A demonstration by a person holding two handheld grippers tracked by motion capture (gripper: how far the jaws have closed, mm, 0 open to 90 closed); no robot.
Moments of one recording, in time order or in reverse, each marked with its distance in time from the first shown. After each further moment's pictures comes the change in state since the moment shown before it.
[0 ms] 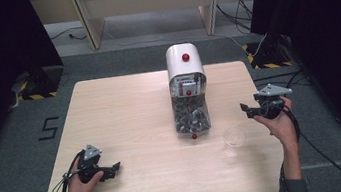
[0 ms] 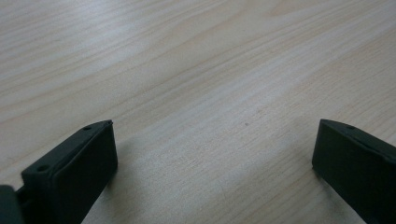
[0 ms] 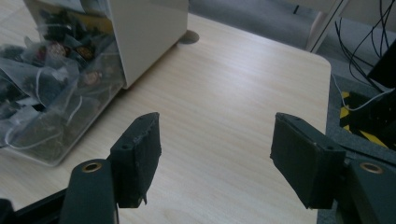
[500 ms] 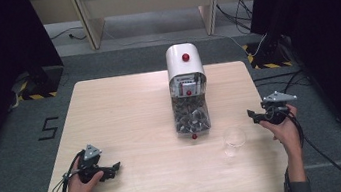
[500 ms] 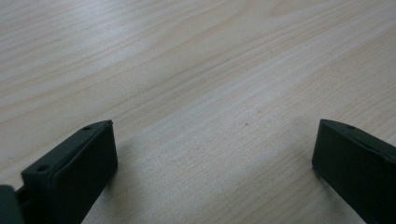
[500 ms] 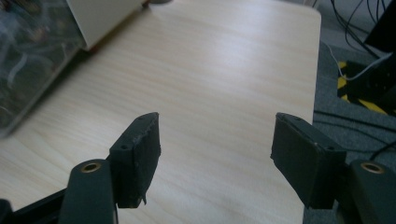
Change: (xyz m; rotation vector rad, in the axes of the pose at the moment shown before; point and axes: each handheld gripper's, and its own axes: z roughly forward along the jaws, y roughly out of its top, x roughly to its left) left arm 0.000 0.000 0.000 0.000 0.000 0.000; right arm -0.021 -0.037 0.012 0.052 -0.025 0.082
